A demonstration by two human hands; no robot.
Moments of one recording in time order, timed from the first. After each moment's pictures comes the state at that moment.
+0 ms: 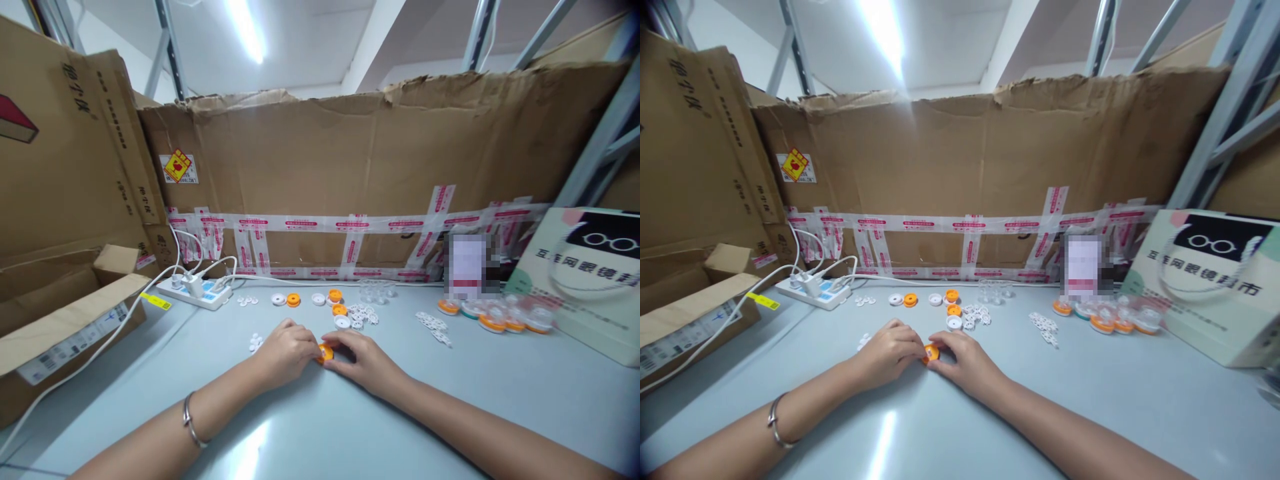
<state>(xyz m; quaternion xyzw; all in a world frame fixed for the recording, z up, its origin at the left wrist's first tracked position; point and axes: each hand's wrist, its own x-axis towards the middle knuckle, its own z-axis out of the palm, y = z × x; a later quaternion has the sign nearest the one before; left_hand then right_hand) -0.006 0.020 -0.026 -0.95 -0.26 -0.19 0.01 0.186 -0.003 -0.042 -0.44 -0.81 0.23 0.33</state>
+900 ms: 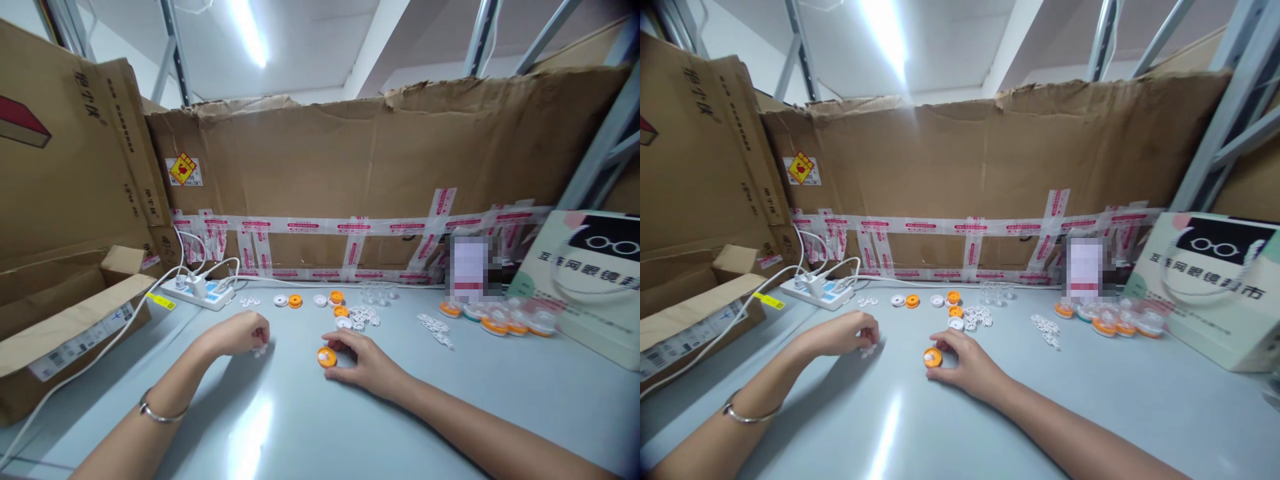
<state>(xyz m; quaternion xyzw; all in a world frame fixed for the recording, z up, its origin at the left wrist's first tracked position) -0.073 0.036 0.021 -0.85 -0.50 0.00 -0.19 0.190 -0.001 -0.042 -0.42 -0.80 0.28 0.31</state>
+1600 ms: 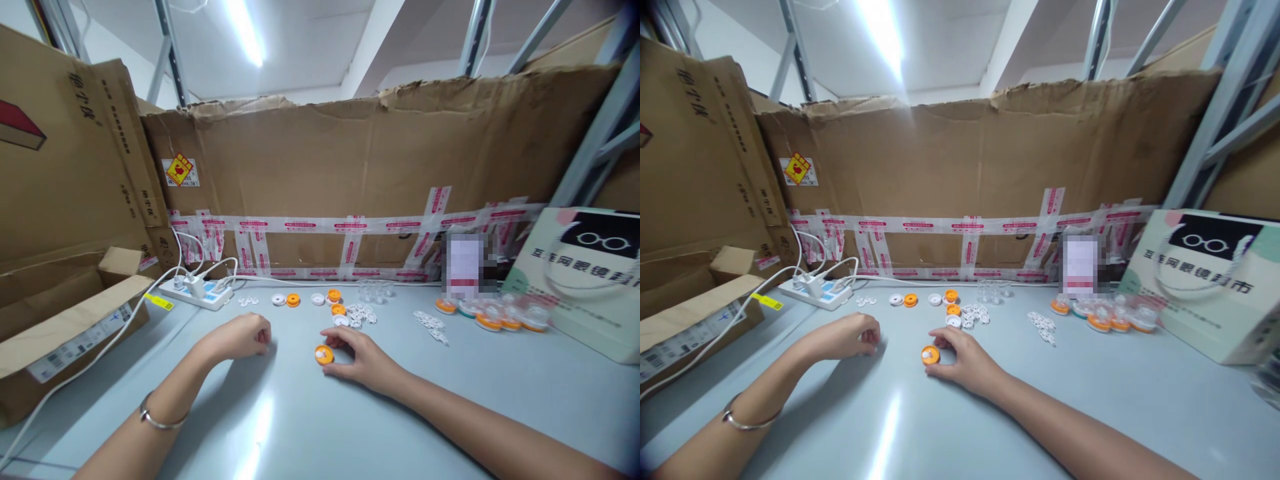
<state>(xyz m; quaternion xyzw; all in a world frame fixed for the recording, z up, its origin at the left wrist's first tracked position) -0.060 0.026 0.024 -0.84 -0.51 0.02 -0.16 0.193 -0.001 -0.044 -0.43 -0.79 0.29 0.33</state>
